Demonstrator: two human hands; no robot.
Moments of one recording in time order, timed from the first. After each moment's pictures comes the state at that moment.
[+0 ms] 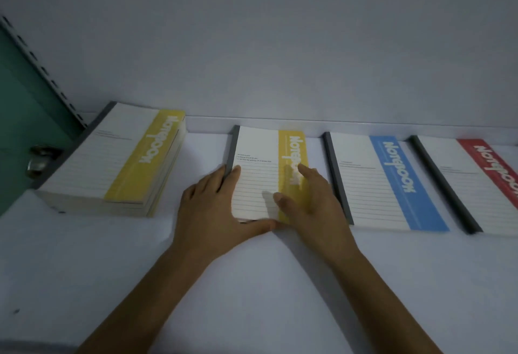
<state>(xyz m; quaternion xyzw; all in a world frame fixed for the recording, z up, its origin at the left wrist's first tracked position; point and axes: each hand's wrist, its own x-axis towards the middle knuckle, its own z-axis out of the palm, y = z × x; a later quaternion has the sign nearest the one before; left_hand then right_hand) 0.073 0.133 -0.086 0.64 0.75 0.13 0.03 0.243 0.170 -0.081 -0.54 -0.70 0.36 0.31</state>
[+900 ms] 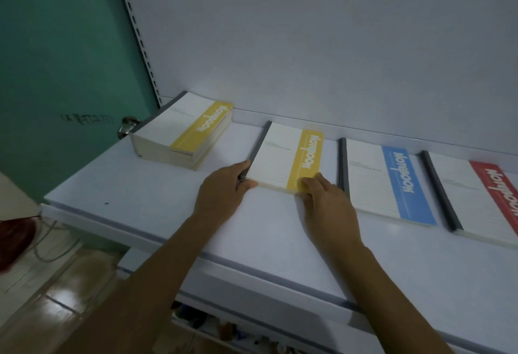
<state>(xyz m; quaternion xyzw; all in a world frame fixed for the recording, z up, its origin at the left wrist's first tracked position) 0.083 0.088 -0.097 0.56 0.77 0.31 0.01 0.282 0.149 -0.099 -0.43 -0.86 0.08 0.25</state>
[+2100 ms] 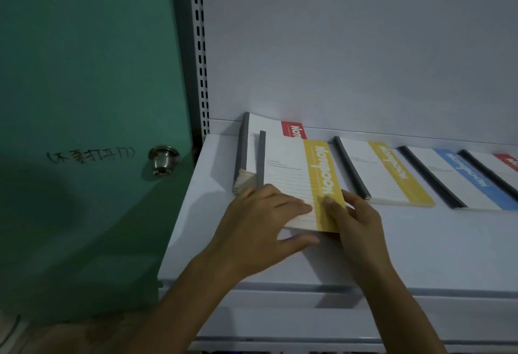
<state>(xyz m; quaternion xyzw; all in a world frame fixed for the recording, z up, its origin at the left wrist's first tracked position) -0.125 0.000 -0.053 0.82 0.49 0.31 -0.04 0.049 0.034 -0.072 -0.55 -0.51 0.44 0.50</state>
